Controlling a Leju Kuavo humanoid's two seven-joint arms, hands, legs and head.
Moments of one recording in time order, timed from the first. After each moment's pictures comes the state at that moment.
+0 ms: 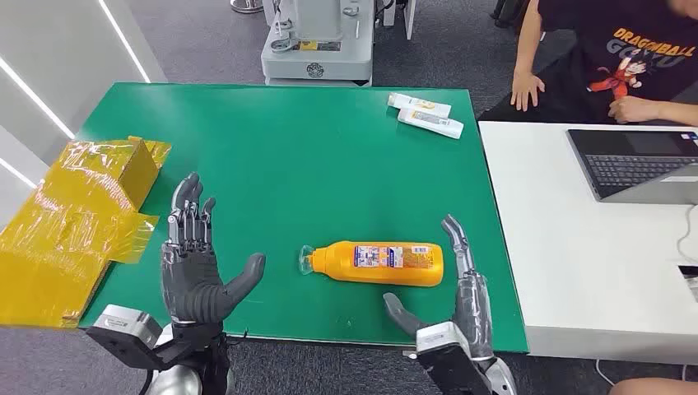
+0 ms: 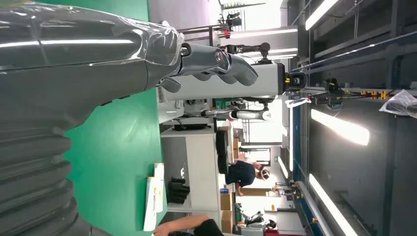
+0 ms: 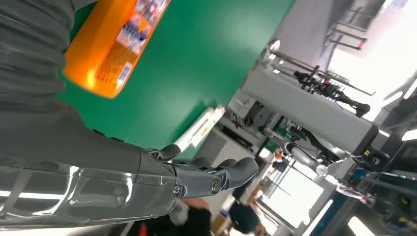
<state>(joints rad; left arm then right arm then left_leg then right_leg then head) 0.03 -0.16 -0.38 -1.69 -0.17 0.30 -0.40 0.12 -0.05 0.57 -1.89 0.63 -0.43 -0.22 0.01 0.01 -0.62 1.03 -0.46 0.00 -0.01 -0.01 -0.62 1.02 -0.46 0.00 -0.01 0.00</state>
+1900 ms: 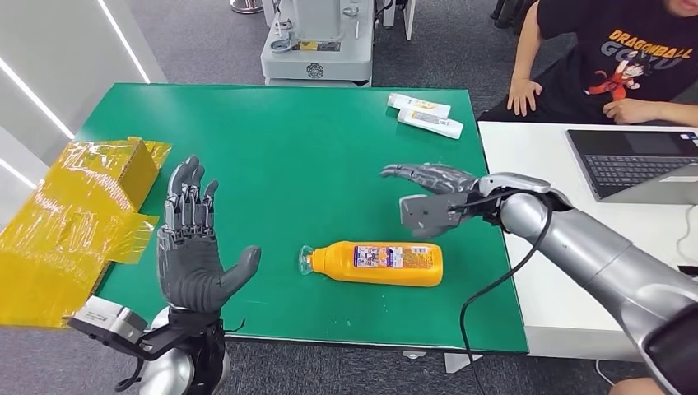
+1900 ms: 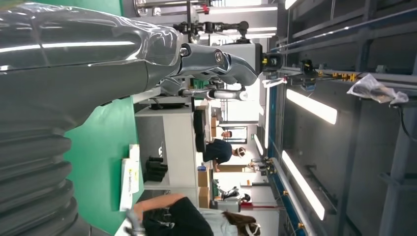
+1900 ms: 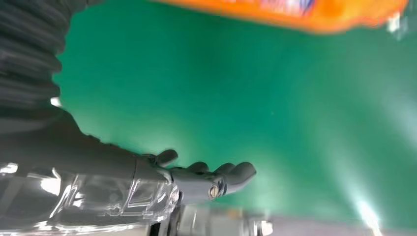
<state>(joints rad) -0.04 -0.12 -0.38 -1.67 -0.07 0.22 -0.44 -1.05 -0.43 1.20 -1.06 0.06 0.37 -0.38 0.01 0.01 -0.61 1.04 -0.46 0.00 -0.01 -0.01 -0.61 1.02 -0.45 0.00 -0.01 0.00</state>
